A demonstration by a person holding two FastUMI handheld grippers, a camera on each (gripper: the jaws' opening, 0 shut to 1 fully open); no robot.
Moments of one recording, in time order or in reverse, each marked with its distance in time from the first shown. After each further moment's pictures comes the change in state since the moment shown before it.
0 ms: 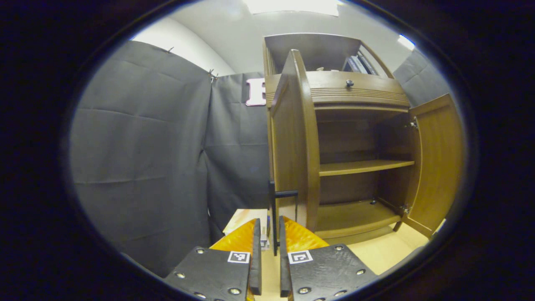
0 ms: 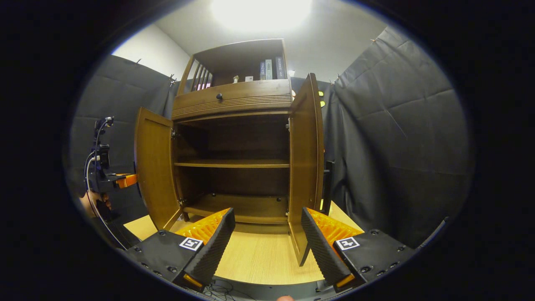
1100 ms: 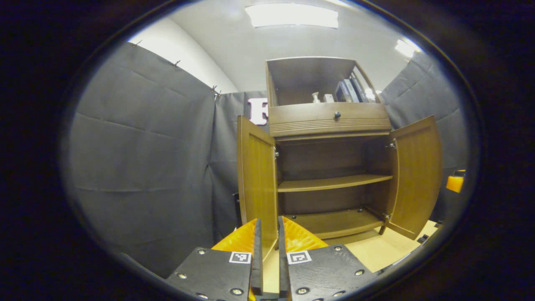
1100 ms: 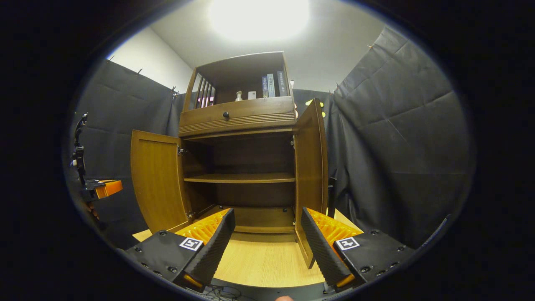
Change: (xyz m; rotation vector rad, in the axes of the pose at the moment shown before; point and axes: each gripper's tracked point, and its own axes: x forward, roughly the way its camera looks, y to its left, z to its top) left arm -0.126 -0.012 0.079 -0.039 -0.109 -0.060; right arm -0.035 0.023 0.033 0.032 -0.090 0.002
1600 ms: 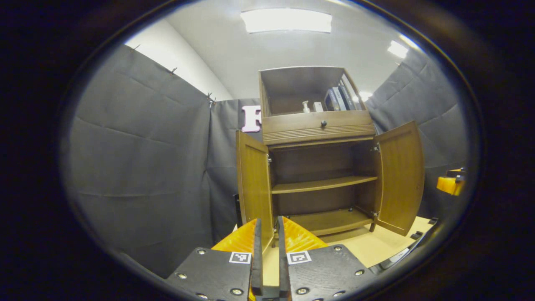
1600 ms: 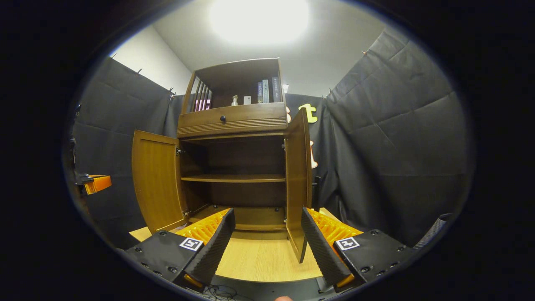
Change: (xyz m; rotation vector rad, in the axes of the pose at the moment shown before) left arm -0.054 -0.003 0.007 0.022 -0.025 -0.034; right arm -0.043 -0.012 -0.002 -0.020 -0.017 -0.058
